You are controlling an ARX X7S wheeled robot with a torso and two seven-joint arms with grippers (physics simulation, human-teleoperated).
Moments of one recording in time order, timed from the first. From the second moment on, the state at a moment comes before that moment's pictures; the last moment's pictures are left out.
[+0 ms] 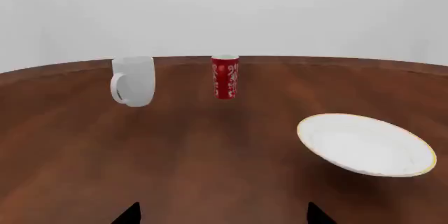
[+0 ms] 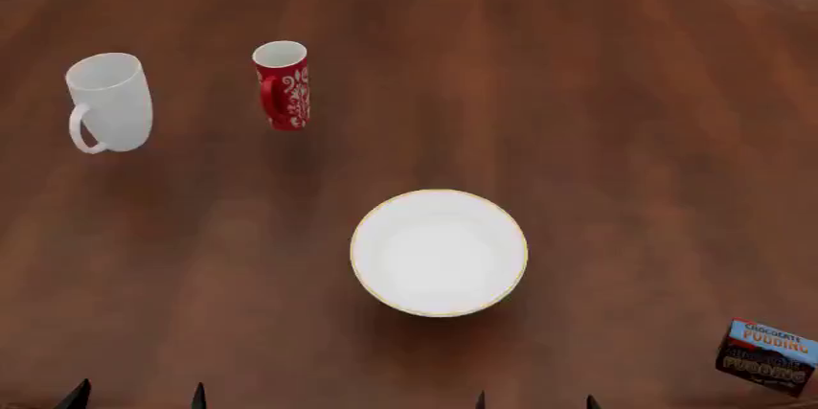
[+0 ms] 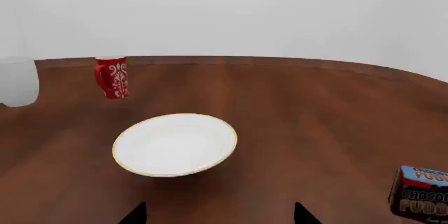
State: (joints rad) left arm 0.00 0.00 0.00 0.00 0.00 0.00 0.00; right arm 0.00 0.00 0.00 0.00 0.00 0.00 0.00
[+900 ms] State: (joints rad) left arm 0.01 -0.08 0.09 0.07 -0.12 -0.05 -0.16; right arm -0.02 0.09 -0.11 -0.05 0.07 0.04 0.07
